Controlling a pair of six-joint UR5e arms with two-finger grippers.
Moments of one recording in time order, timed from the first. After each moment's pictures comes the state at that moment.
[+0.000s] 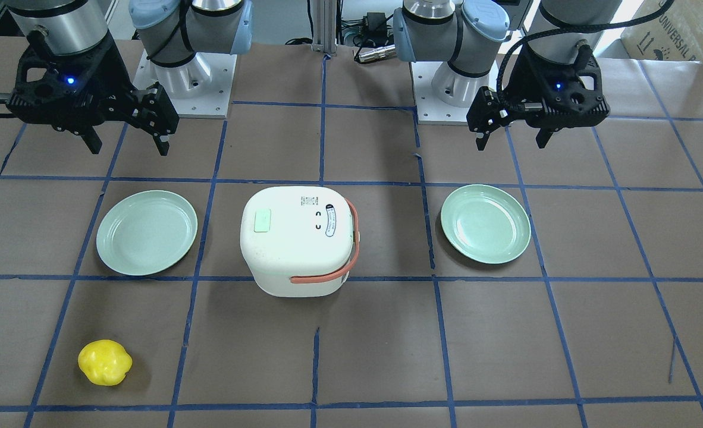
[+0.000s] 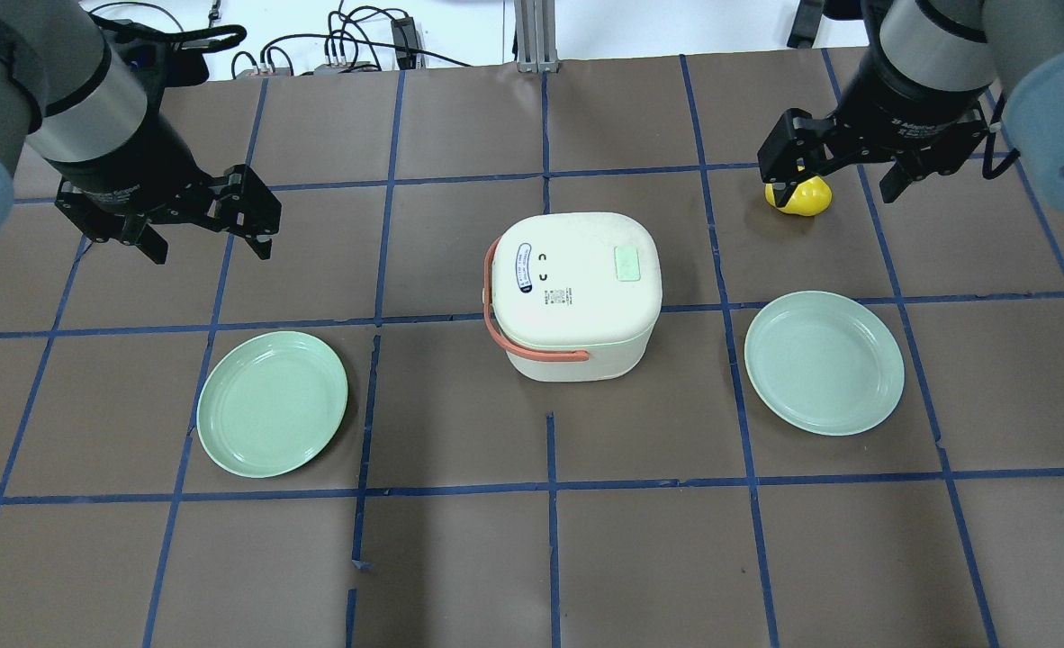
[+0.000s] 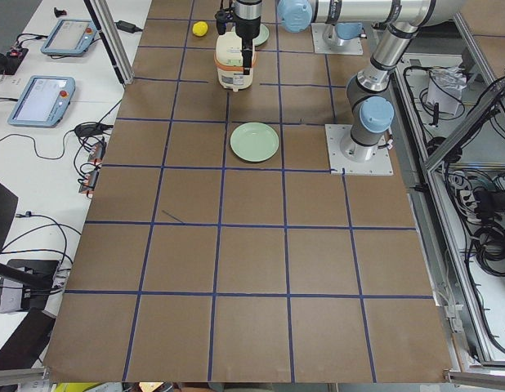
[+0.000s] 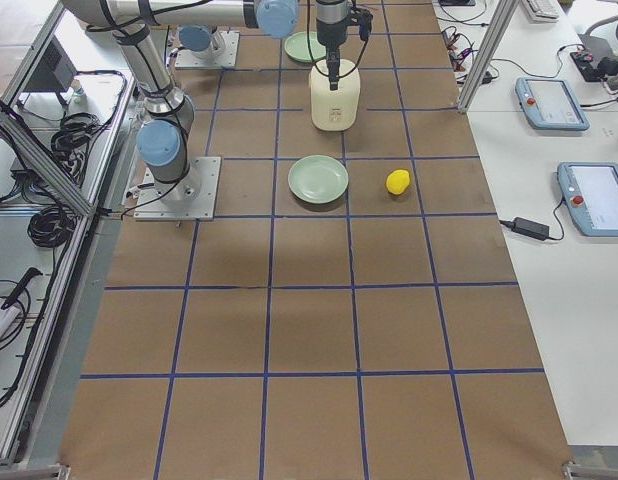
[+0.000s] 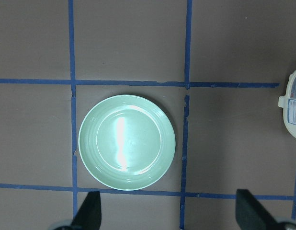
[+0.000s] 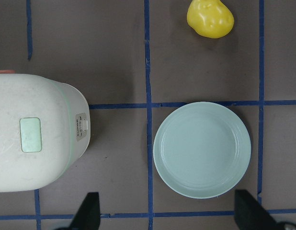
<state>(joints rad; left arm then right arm) -1.51 -1.48 -1.67 -1.53 1.62 0.03 1.54 -1.63 1.63 -1.67 -1.57 -0.02</state>
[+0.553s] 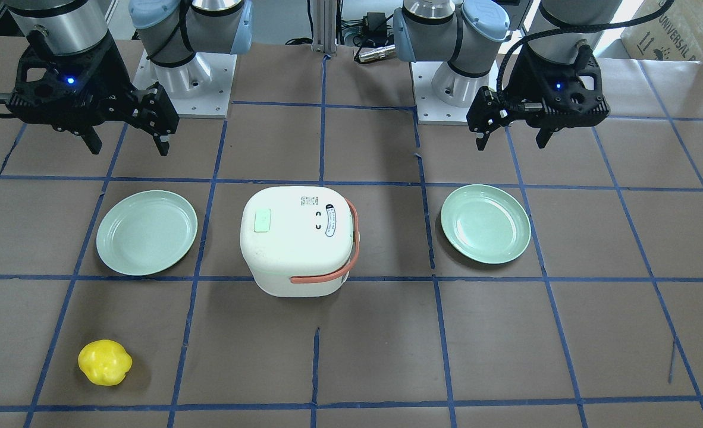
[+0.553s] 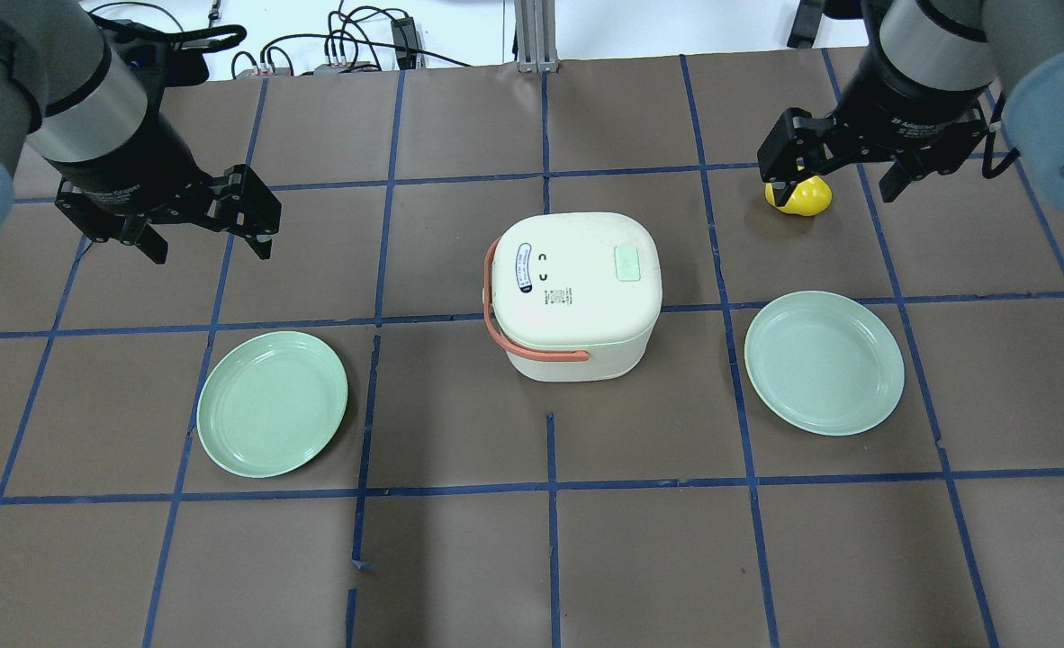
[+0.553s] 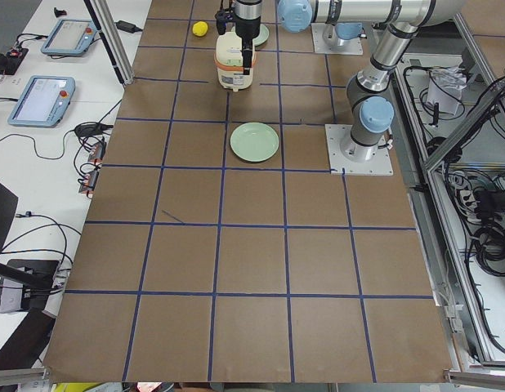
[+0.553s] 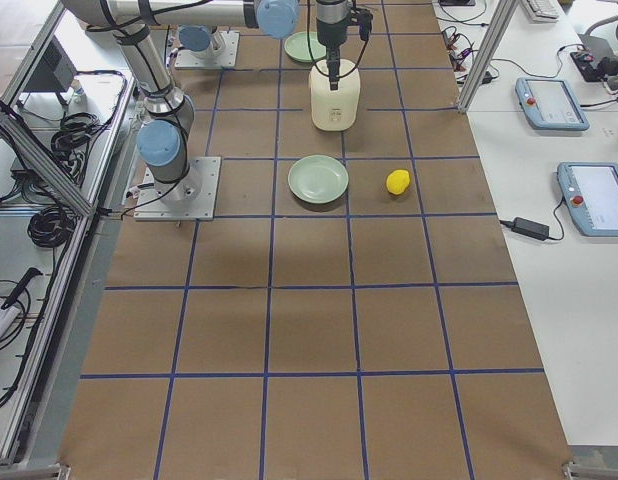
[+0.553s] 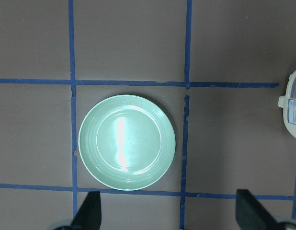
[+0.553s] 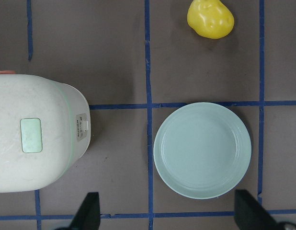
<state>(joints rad) -1.51 -1.48 -1.67 -1.53 1.62 0.03 1.54 -1.63 1.63 -1.67 -1.57 -0.02</state>
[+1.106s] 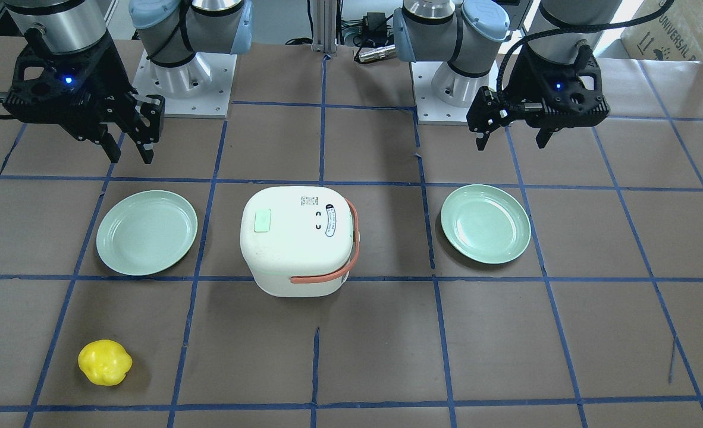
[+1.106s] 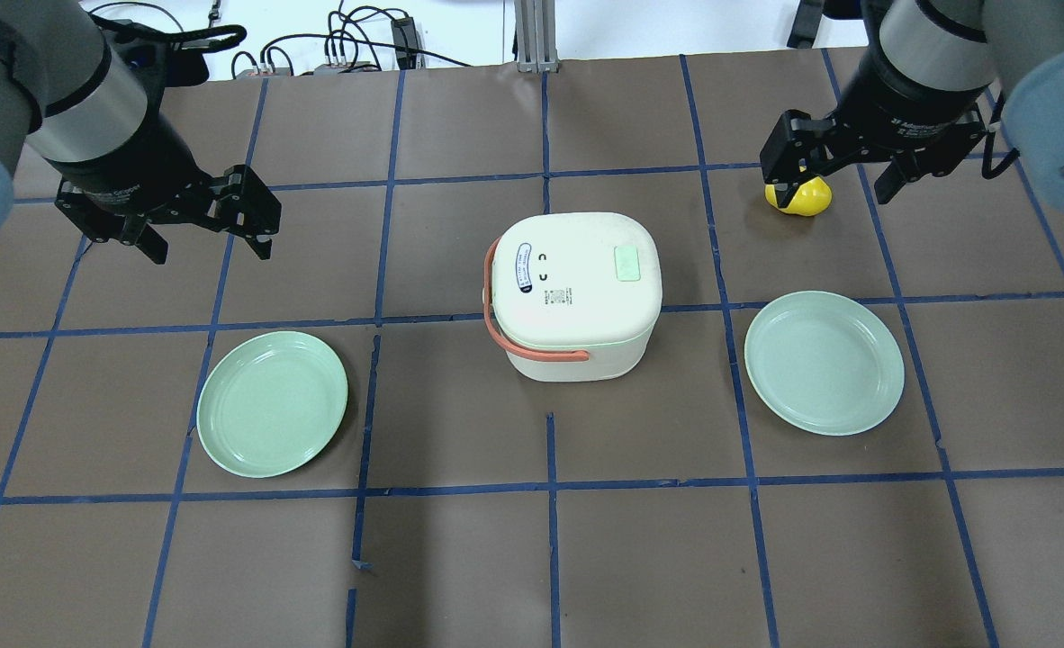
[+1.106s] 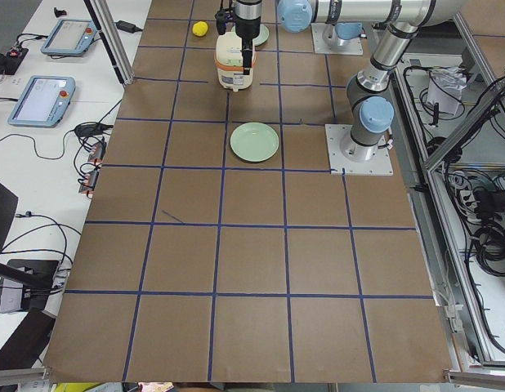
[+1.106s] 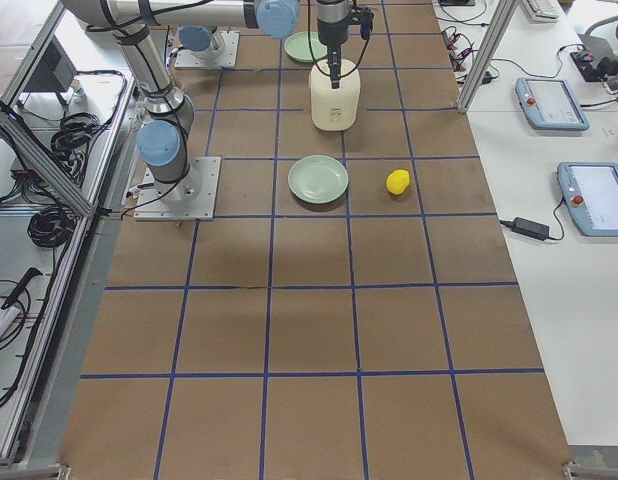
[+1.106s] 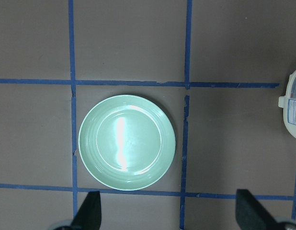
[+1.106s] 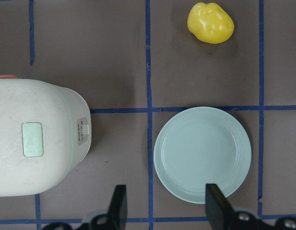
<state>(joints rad) -1.51 -1.48 -1.67 -1.53 1.62 0.03 1.54 -1.63 1.64 -1.70 -1.57 -0.03</state>
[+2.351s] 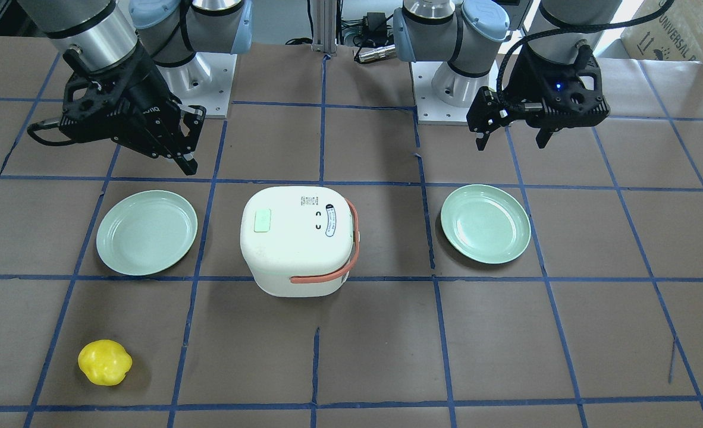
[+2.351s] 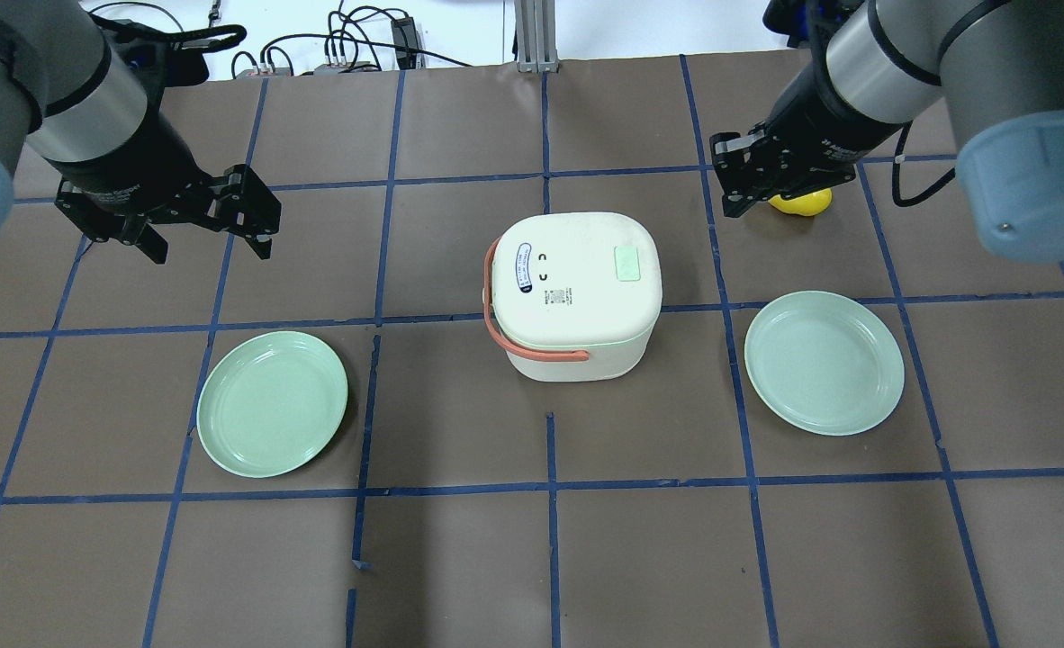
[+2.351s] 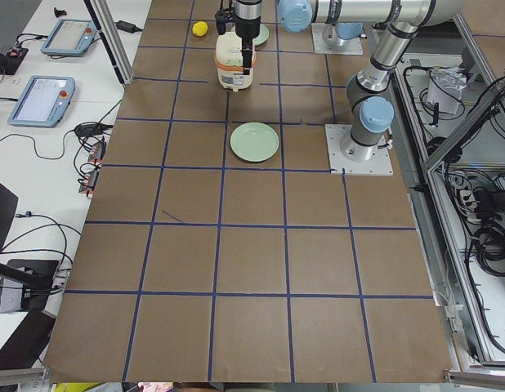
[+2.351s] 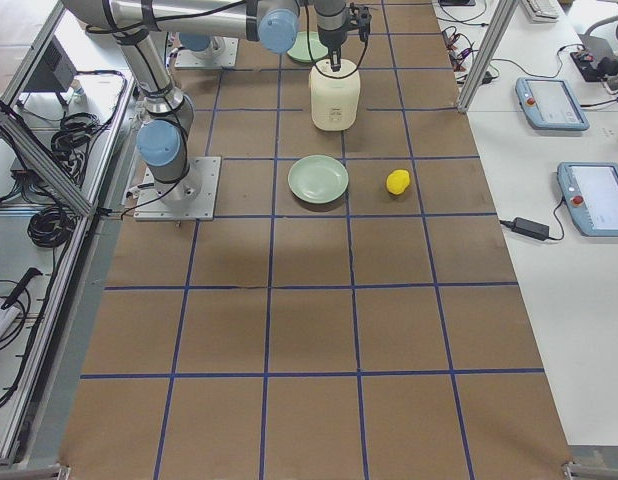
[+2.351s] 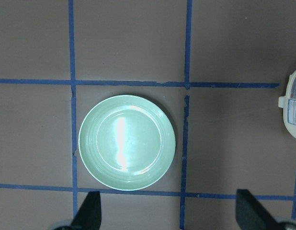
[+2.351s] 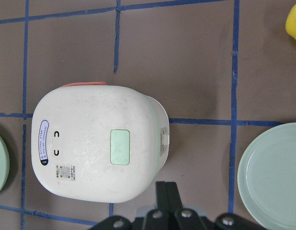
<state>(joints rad) -1.51 -1.48 -1.67 -1.53 1.62 0.03 1.55 -1.63 1.75 -1.85 -1.28 -0.03</state>
